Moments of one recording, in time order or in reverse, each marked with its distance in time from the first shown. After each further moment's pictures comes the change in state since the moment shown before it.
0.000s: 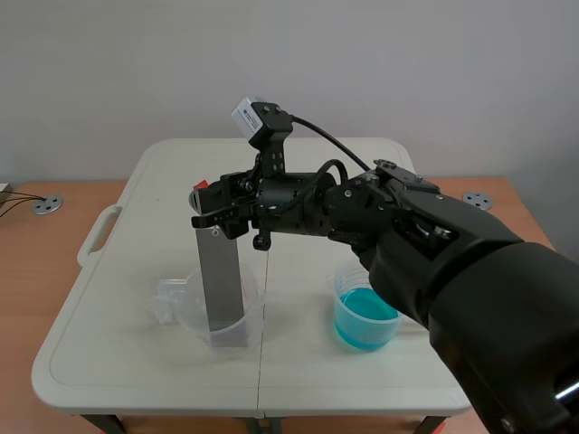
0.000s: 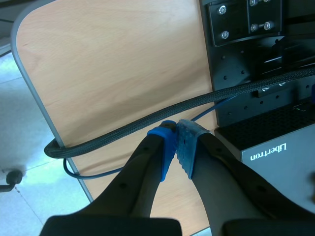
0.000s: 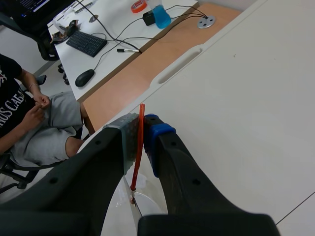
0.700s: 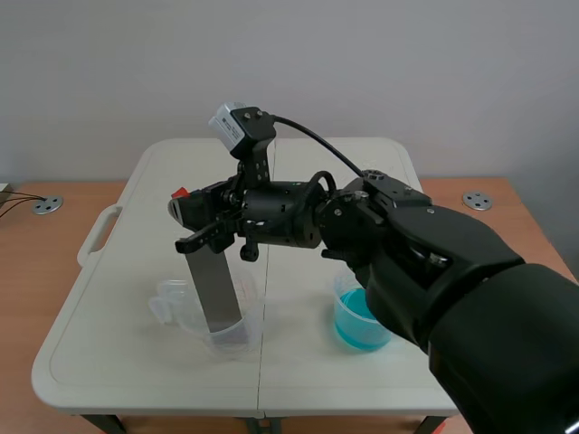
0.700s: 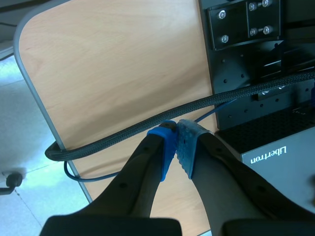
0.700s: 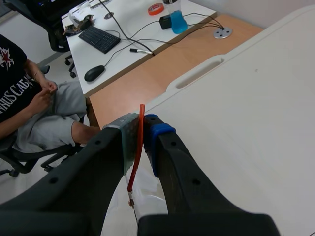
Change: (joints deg) left arm 0.0 0.0 0.0 0.0 0.0 0.0 -0.9; right arm -3.8 0.0 -2.0 5.0 -7.1 2.8 5.4
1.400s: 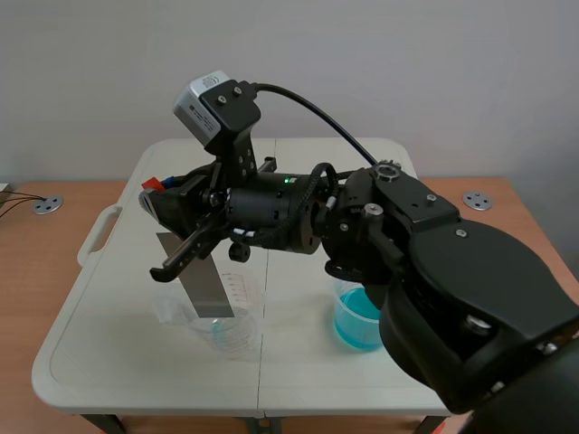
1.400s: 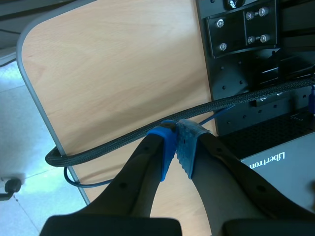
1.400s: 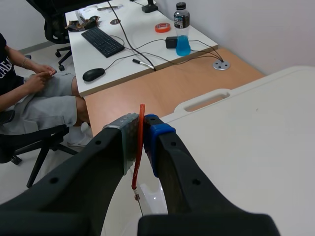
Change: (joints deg) left arm 0.0 0.0 0.0 0.0 0.0 0.0 -1.6; right arm -9.6 2.0 0.0 20.4 -9.2 0.2 0.8
